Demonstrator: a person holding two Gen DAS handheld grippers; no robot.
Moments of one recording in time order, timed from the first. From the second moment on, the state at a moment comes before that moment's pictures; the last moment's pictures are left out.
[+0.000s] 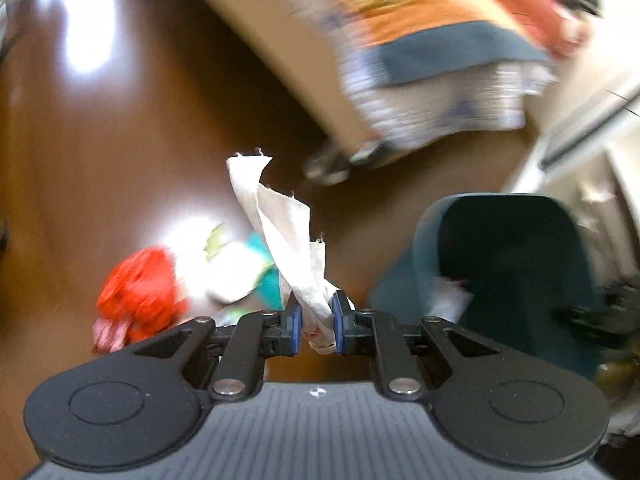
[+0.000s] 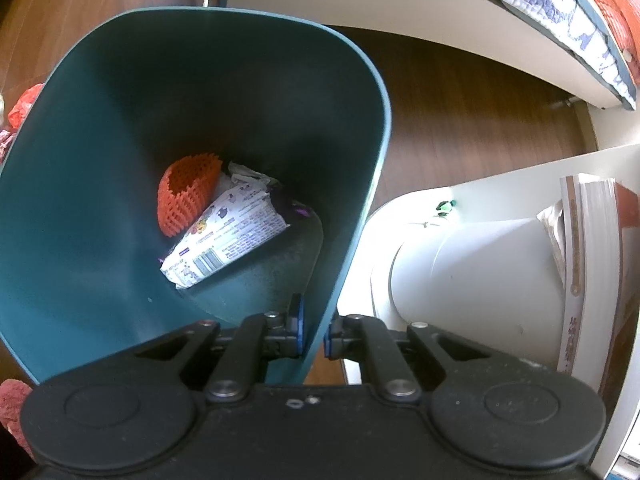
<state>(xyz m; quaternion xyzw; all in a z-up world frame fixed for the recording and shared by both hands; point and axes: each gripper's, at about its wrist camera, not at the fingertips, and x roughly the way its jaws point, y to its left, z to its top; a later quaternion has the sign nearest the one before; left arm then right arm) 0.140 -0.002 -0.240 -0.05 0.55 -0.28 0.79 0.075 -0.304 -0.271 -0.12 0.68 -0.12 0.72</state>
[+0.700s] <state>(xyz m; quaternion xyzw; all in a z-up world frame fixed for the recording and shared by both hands) 0.070 -0.180 -0.273 0.08 0.59 -0.44 0.67 0.080 -0.305 -0.253 -0.14 0.66 -0.11 0.73</state>
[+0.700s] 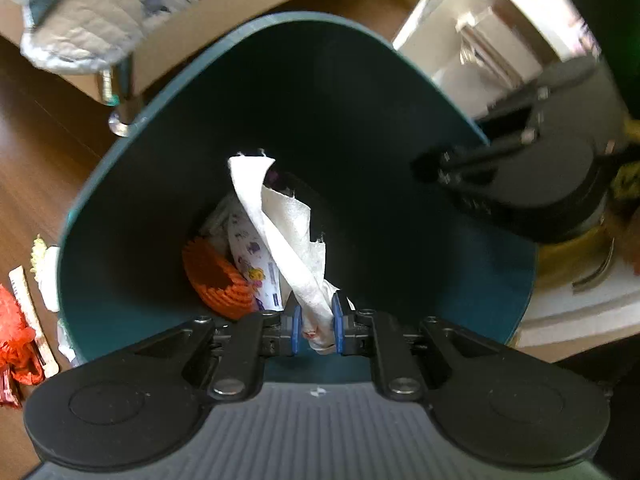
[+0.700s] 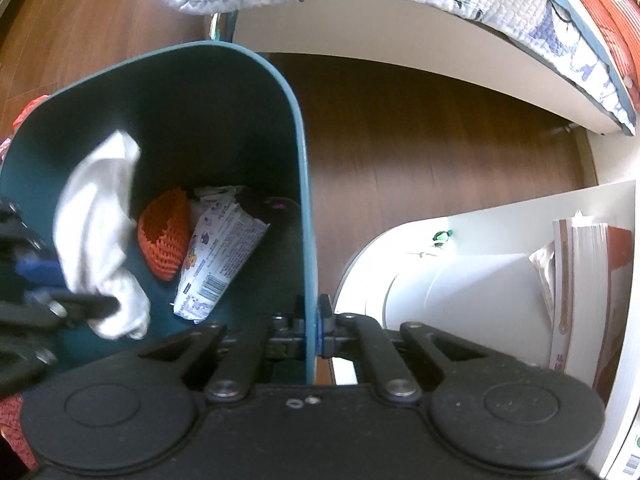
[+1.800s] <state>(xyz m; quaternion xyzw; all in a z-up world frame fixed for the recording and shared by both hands) 0.075 -0.099 -0.234 0.06 0.52 -0.41 0.75 0.090 -0.320 -0.253 -0.09 0.67 -0.14 0.72</state>
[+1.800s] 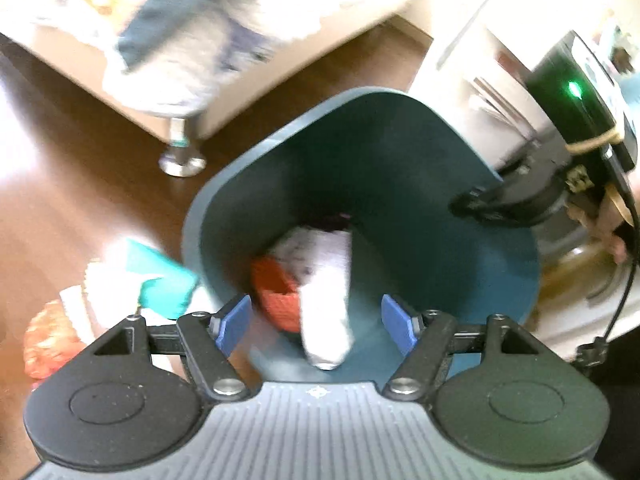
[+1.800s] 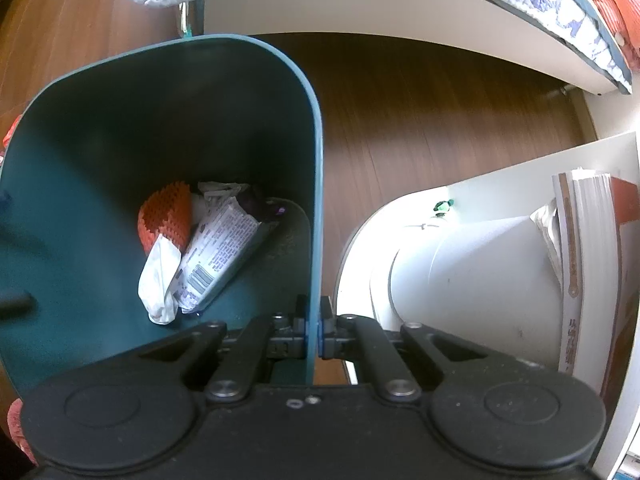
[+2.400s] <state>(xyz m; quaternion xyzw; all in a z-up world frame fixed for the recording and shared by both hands) 0.166 -0.009 -0.360 0.01 0.64 -0.26 0.72 0.088 -0.327 -0.253 -0.06 0.70 -0.14 0.70</state>
